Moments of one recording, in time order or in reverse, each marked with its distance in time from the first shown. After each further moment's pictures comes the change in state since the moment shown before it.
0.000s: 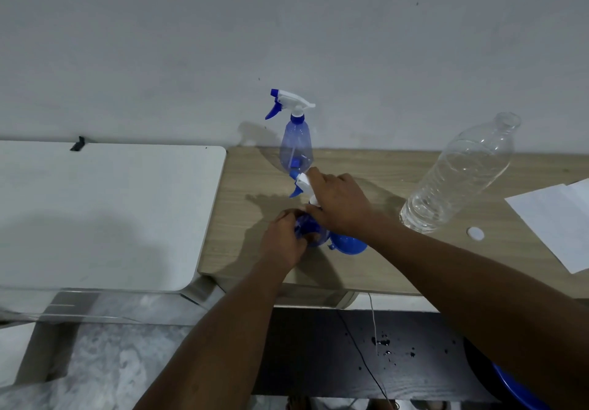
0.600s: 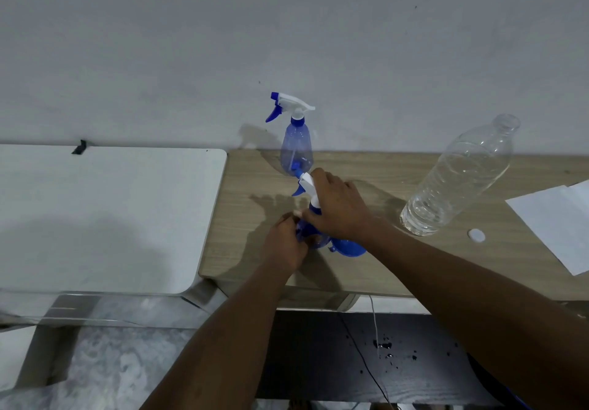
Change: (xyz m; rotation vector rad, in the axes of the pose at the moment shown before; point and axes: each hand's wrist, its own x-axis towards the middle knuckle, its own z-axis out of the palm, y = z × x) left_hand 0.000 0.001 0.003 -0.023 0.001 -0.019; right_hand -0.005 0.000 0.005 0.117 0.038 0.098
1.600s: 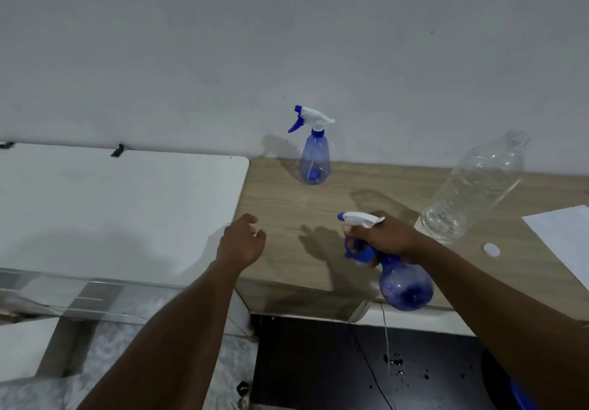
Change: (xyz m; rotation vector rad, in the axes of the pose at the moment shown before) left_hand -0.020 -0.052 -0.097 0.047 0.169 -0.263; right_hand -0.050 0.024 -0.029 0.903 -0.442 0.529
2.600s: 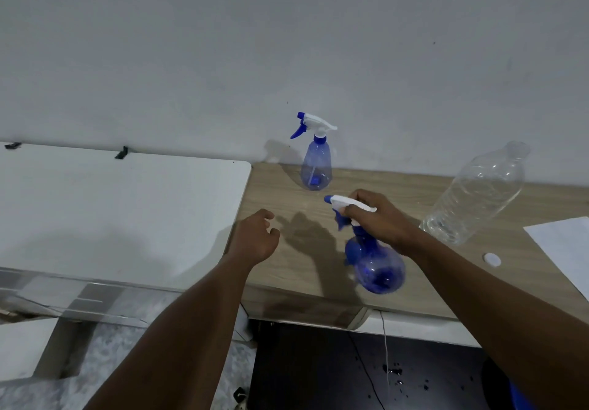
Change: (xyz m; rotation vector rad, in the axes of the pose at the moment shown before) left_hand 0.009 0.025 0.006 0.038 -0.032 0.135; right_hand 0.008 -0.033 -0.001 -0.036 0.170 -0.275
